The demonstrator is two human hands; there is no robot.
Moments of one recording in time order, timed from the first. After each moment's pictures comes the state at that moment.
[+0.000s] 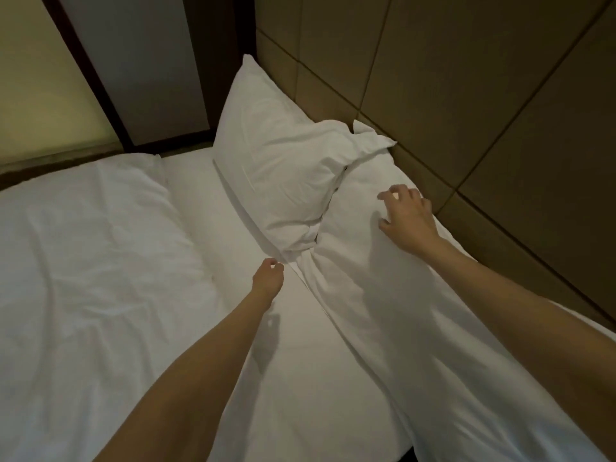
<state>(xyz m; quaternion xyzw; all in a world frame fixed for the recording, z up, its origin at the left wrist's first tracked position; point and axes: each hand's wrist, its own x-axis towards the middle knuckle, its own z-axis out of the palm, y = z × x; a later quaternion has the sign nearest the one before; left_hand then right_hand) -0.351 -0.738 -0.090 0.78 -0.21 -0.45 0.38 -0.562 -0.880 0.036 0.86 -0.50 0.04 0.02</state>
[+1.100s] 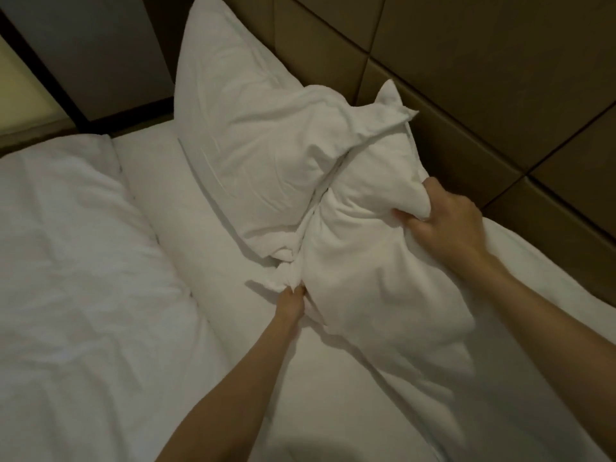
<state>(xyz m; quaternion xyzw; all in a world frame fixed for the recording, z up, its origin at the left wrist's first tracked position) -0.381 -0.810 -0.219 0.73 -0.12 -0.56 0.38 -0.567 -0.927 -0.021 0.82 -0.54 0.20 -0.04</state>
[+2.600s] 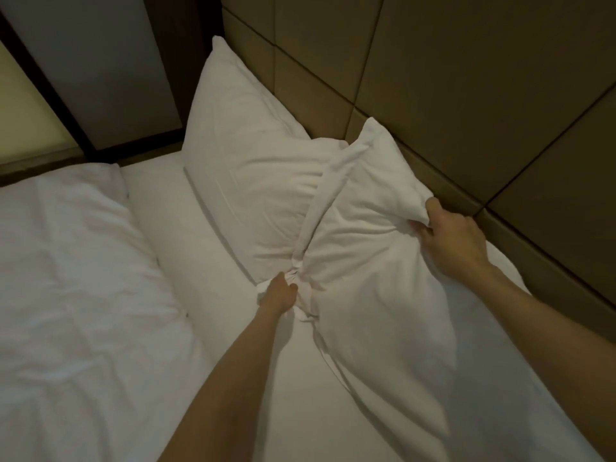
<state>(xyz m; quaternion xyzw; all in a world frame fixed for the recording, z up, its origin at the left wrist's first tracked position) -0.346 -0.851 -0.177 0.79 -0.36 -0.45 0.22 -0.596 -0.943 0.007 0.82 -0.56 0.13 0.04</state>
